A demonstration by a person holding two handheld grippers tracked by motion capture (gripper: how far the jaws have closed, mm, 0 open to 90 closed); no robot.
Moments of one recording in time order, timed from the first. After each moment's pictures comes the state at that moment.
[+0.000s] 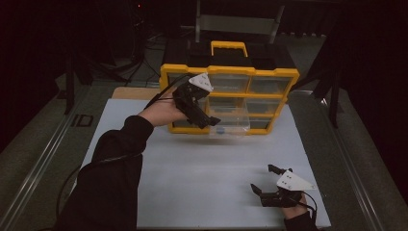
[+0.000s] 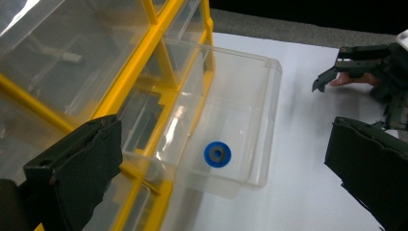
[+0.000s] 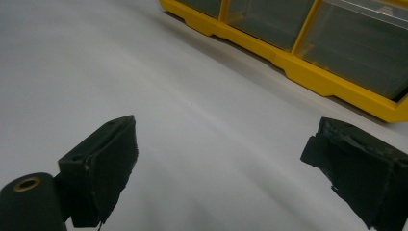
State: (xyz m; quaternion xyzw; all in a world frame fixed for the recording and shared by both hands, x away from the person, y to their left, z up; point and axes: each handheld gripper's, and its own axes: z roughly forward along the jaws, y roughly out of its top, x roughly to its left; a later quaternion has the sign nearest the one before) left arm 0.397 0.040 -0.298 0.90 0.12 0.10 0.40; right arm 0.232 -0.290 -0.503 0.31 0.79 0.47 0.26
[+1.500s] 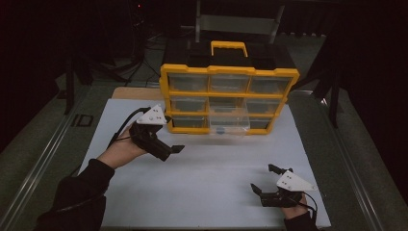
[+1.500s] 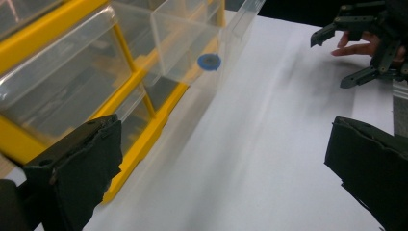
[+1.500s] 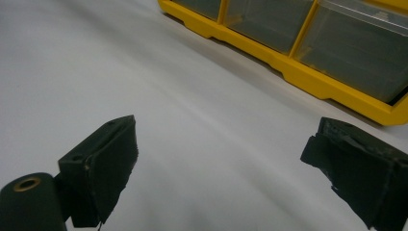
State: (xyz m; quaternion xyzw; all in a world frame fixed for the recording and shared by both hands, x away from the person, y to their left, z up) left arm 0.324 0.136 -0.353 0.87 0.19 0.12 0.44; right arm 0.231 -0.289 -0.501 0.30 0.79 0.46 0.26
